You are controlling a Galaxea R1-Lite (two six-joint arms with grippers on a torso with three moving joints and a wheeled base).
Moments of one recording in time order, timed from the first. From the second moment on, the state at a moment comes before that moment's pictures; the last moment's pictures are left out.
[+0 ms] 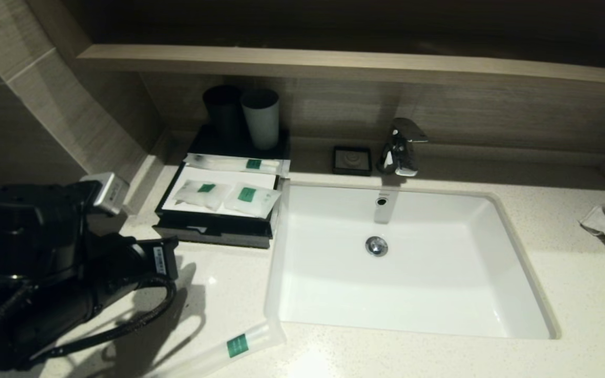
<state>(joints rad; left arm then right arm) -0.50 1.34 -0.59 -0.40 0.29 -0.28 0.00 0.00 0.00 0.00 -0.01 0.04</state>
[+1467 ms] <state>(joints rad) -0.55 1.50 -0.60 -0.47 0.29 -0.24 0.00 0.00 0.00 0.00 -0.01 0.04</state>
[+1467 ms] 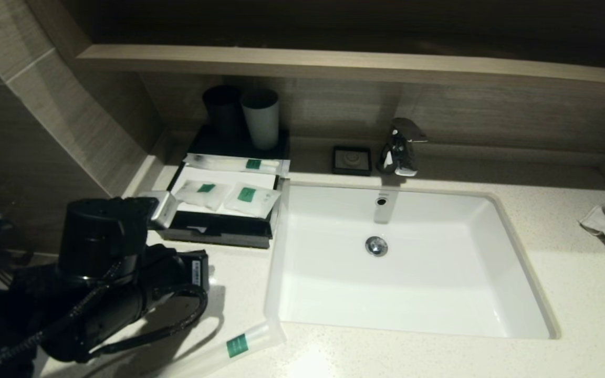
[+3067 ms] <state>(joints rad) -0.50 1.62 -0.67 -0.53 0.29 -0.22 0.00 0.00 0.00 0.00 -0.01 0.04</state>
